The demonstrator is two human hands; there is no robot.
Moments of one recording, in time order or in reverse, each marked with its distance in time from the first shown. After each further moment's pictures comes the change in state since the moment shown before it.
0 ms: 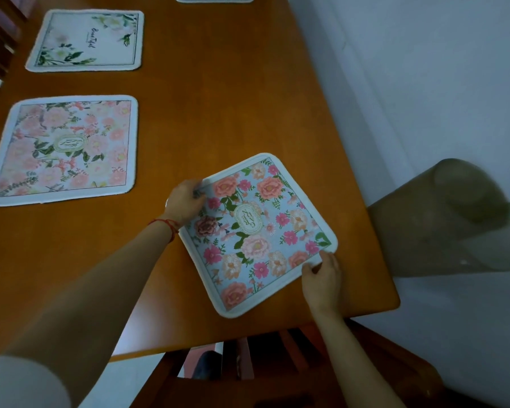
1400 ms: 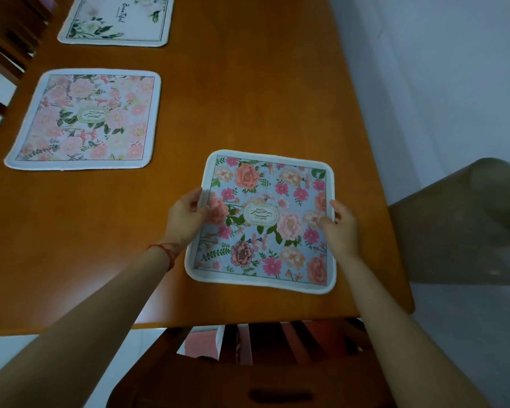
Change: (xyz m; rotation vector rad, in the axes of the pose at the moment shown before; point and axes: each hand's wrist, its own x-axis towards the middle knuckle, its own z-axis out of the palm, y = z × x) left_hand -0.075 -0.012 0.019 -0.358 0.133 -0.176; right_hand 0.086 -0.023 -0.005 0.264 -0.167 -0.129
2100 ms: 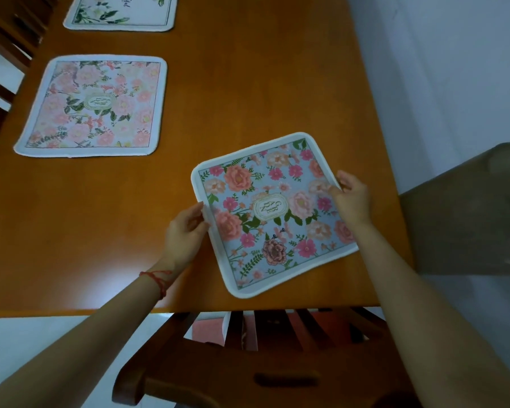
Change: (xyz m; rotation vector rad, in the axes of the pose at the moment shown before) left_hand -0.057 -0.019 -0.001 -0.192 0.046 -0.007; right_hand 0.019 -0.034 -0.004 -0.085 -0.043 -0.049
